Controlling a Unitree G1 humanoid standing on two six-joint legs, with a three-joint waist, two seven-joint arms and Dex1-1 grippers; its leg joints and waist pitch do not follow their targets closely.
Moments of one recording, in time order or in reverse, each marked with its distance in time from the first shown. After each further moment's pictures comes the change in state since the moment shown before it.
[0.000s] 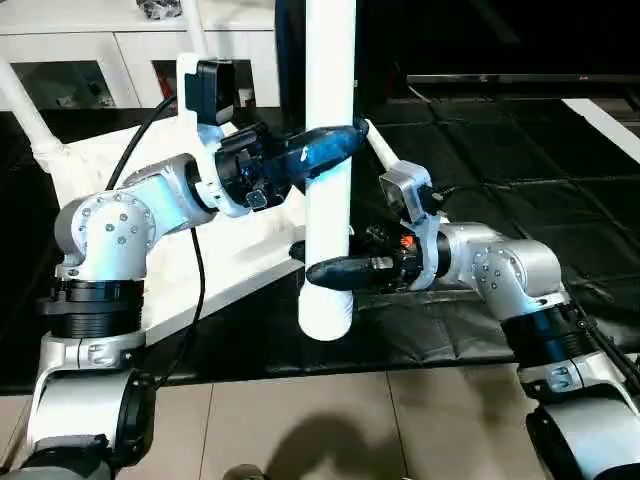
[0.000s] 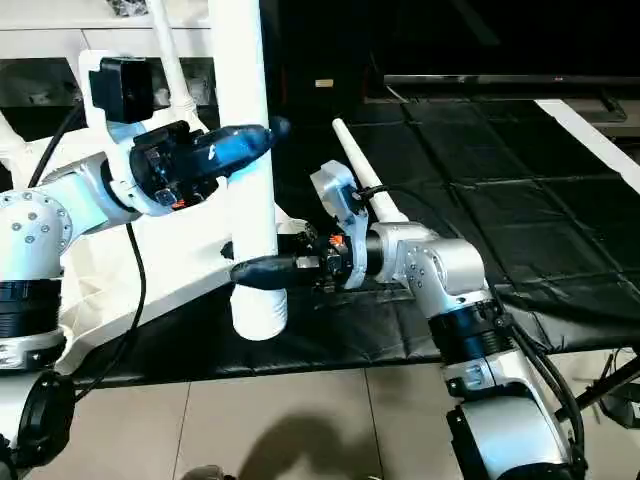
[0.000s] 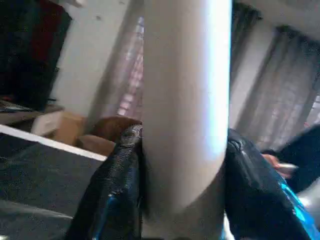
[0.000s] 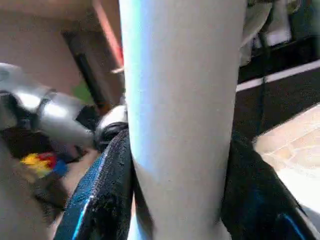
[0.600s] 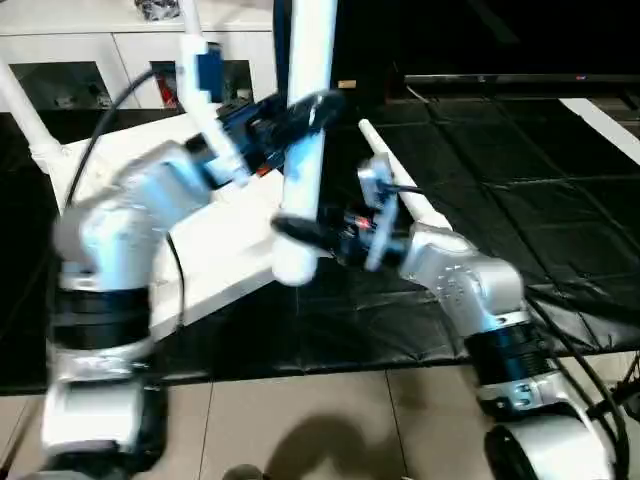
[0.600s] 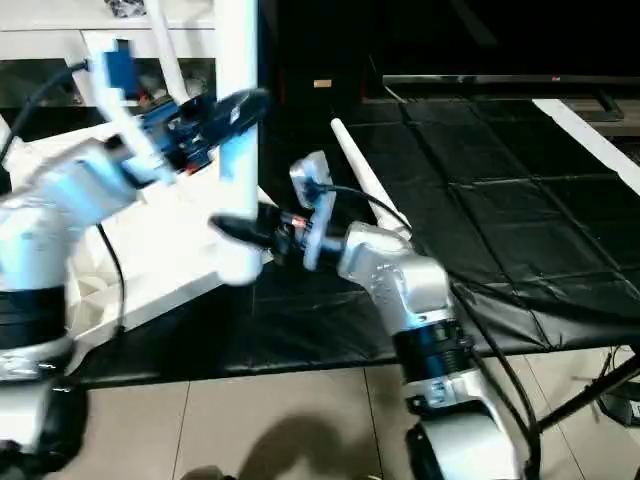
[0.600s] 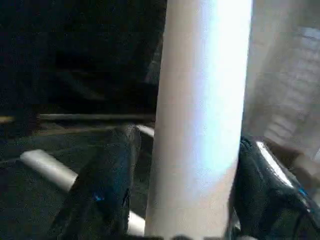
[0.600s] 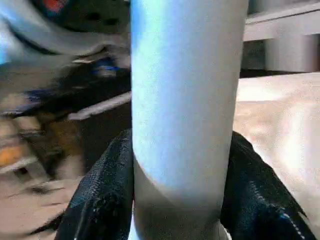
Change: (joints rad) left arm 0.019 -0.179 0.047 -0.112 0.306 -0.159 0.666; right arm 0.046 0.198 -0.073 -0.016 -0.202 -0.180 -0.608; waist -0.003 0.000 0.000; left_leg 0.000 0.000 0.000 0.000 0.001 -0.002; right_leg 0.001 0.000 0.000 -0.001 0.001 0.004
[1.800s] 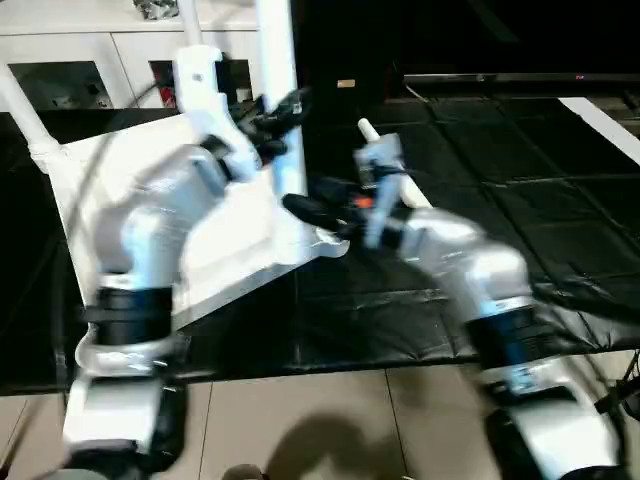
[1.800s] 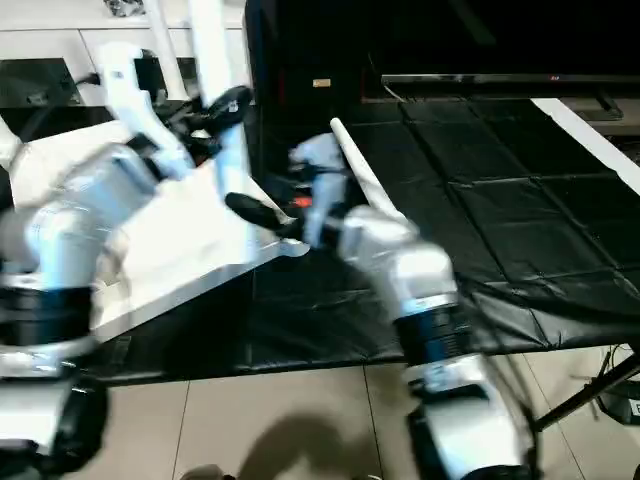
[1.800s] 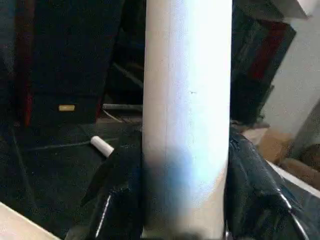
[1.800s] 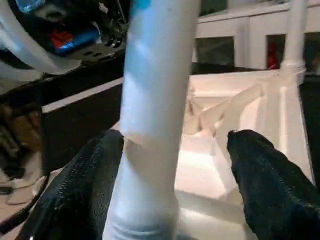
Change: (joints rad) left arm -0.017 0.076 -0.031 0.077 0.055 -0.014 -0.037; right arm -0.074 -0.092 -0.026 0.048 0.029 0.077 0.066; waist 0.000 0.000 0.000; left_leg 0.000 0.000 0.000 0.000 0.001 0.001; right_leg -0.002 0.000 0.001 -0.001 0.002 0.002
